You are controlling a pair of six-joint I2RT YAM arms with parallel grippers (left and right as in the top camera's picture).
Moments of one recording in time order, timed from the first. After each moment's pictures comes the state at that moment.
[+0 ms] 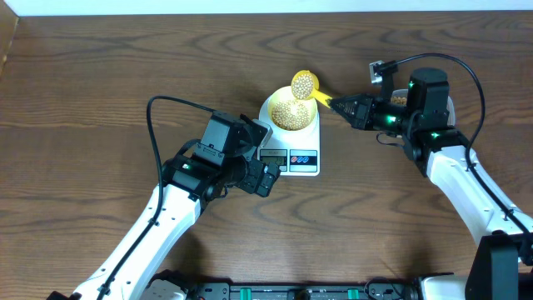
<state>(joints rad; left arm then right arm) -0.44 1.27 0.91 -0.67 0.26 -0.02 0.13 1.52 0.92 0.02 -0.83 0.54</state>
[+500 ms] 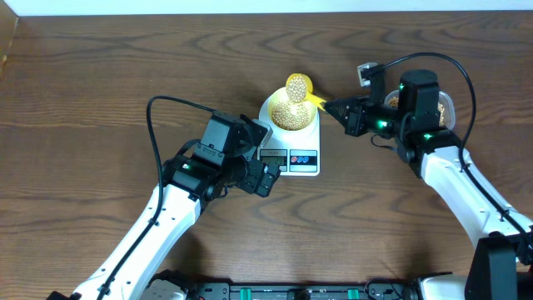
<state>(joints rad) -0.44 1.27 0.91 -0.67 0.26 -0.02 0.17 1.52 0.92 0.00 -0.77 0.33</state>
